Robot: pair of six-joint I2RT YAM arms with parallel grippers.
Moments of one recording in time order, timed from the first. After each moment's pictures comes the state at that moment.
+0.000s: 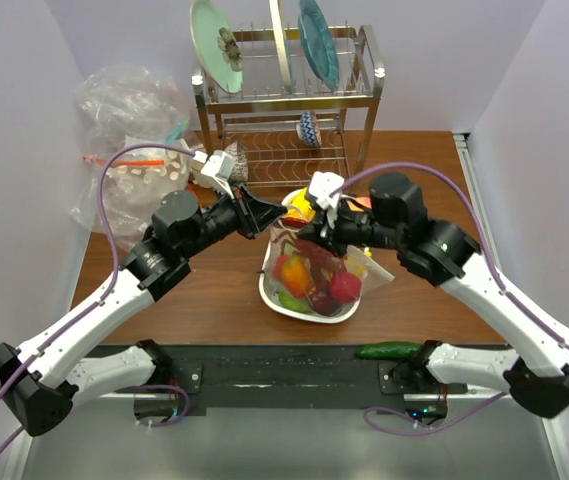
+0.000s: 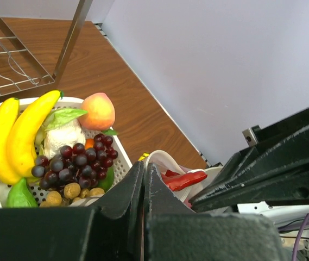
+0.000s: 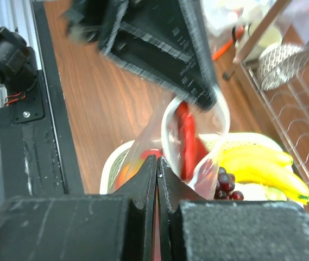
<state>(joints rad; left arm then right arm) -0.70 1.03 0.98 0.02 0.19 -0.62 0.80 1.12 1.34 -0.59 -0.35 -0.25</state>
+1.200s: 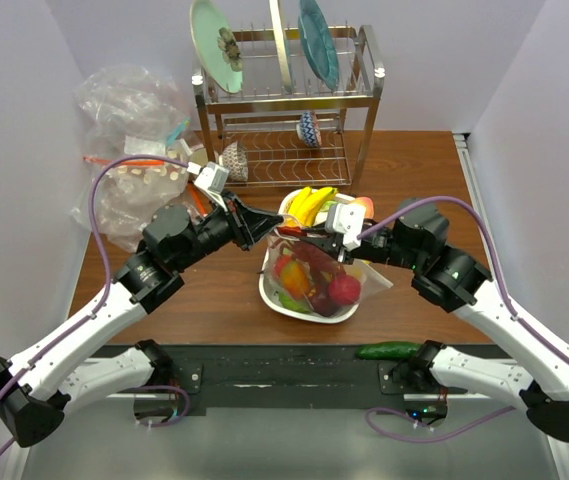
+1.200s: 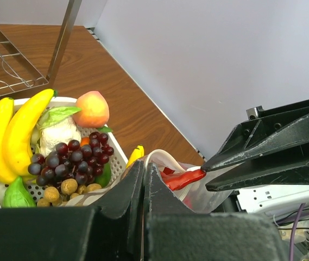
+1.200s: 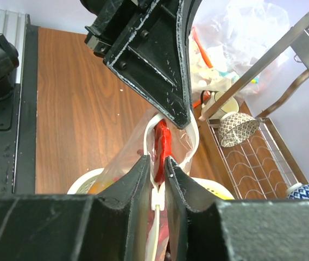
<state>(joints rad) -0.72 0.94 0.90 0.05 0.19 -0.60 0.80 0.94 1.10 -0.28 -0.44 -0.44</state>
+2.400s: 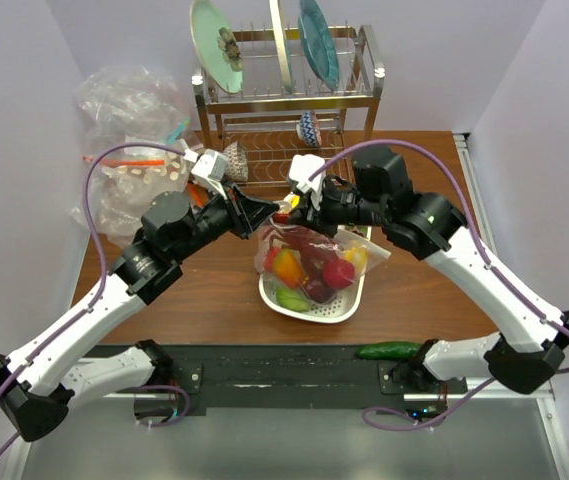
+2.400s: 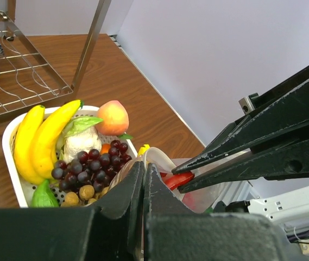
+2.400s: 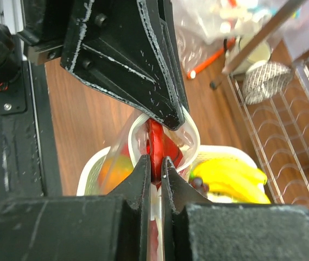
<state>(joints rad) -0.71 0.98 1.01 -0.05 0.14 -0.55 0.80 1.29 1.56 -0.69 -0.38 -0.39</state>
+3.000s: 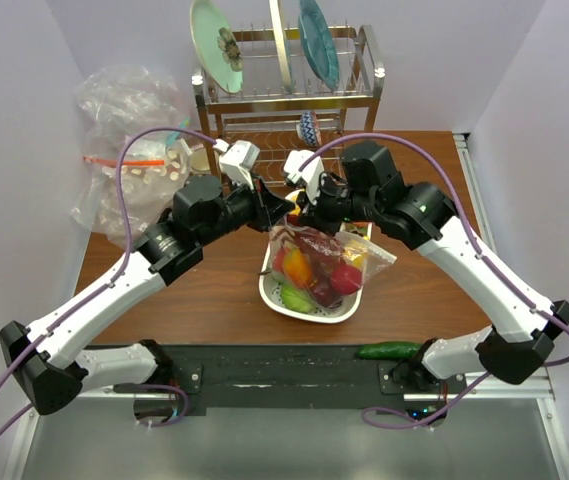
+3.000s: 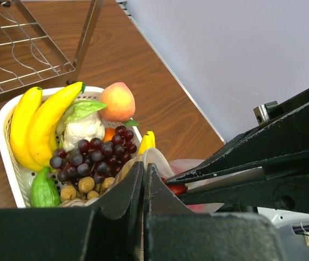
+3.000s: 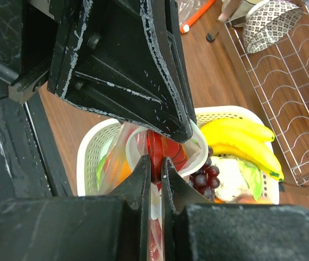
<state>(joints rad) -0.76 1.15 1.16 -0.16 0.11 -0.54 0.79 1.39 1.66 -0.87 -0.26 -0.33</state>
